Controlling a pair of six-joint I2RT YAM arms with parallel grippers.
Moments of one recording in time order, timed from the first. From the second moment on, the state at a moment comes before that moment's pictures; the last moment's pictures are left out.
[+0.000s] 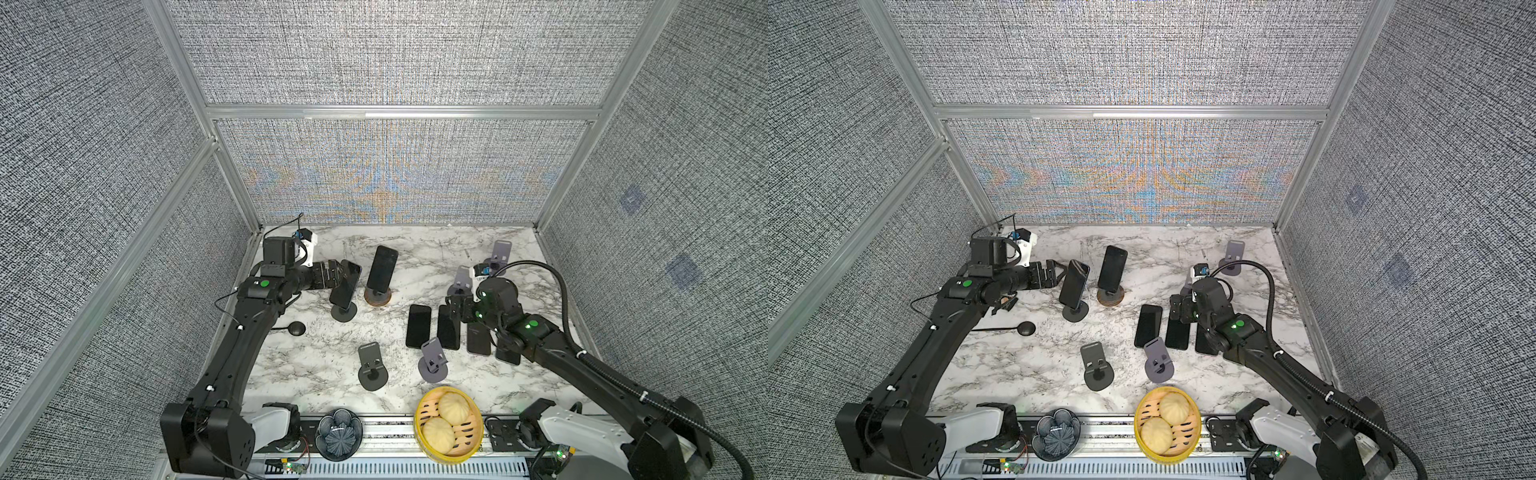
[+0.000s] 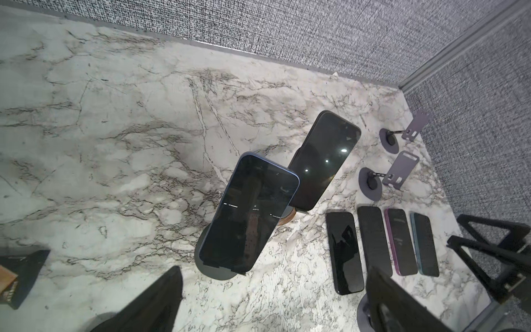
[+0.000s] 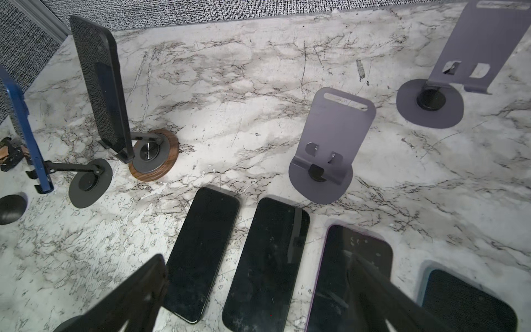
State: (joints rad) left arm -0.15 1.25 1.15 -0.64 0.40 -0.19; right arm 0.53 1.09 0.74 -0.31 0.16 0.36
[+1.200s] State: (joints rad) left arm -0.22 1.61 1.23 -0.55 0.37 0.22; right arm 0.48 1.10 0.64 -0.18 0.06 0.38
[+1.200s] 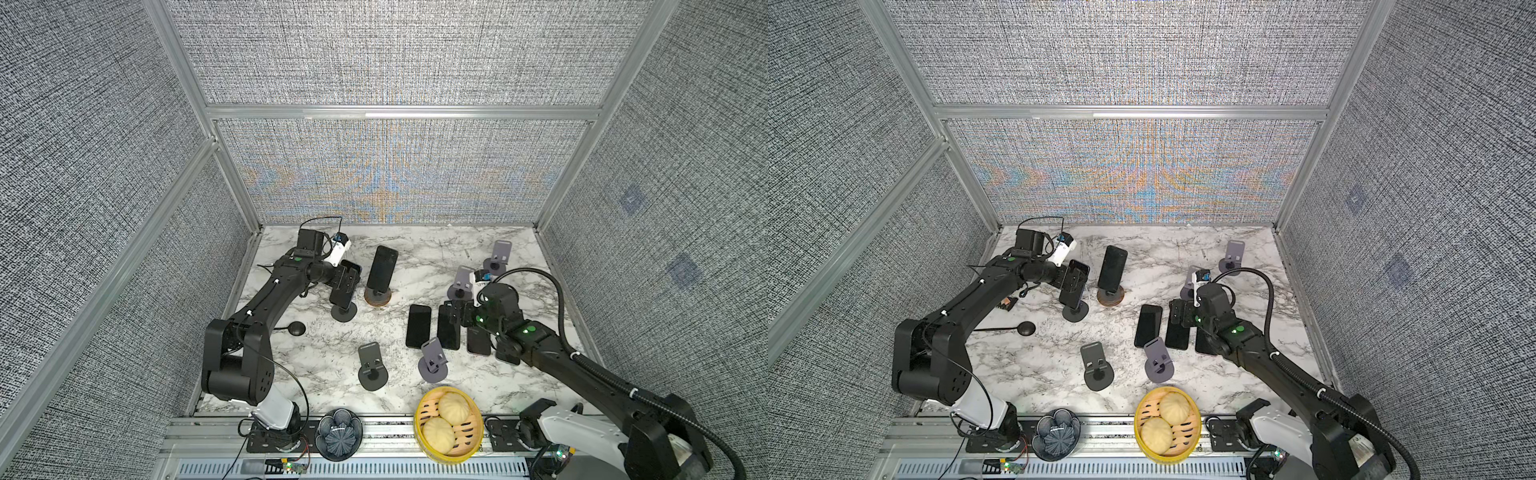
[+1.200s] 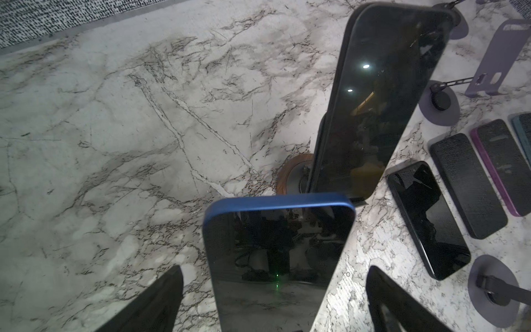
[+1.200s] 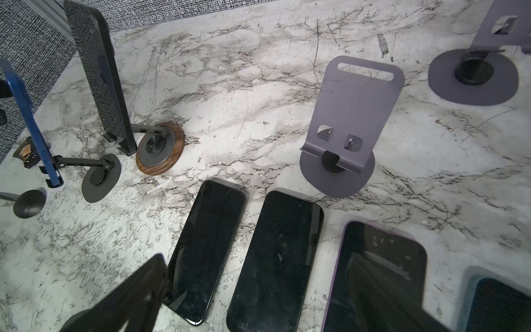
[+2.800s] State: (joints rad) left arm -0.25 1.71 1.37 -0.70 0.31 0.25; right arm 0.48 1.14 0.65 -0.18 0.08 0.39
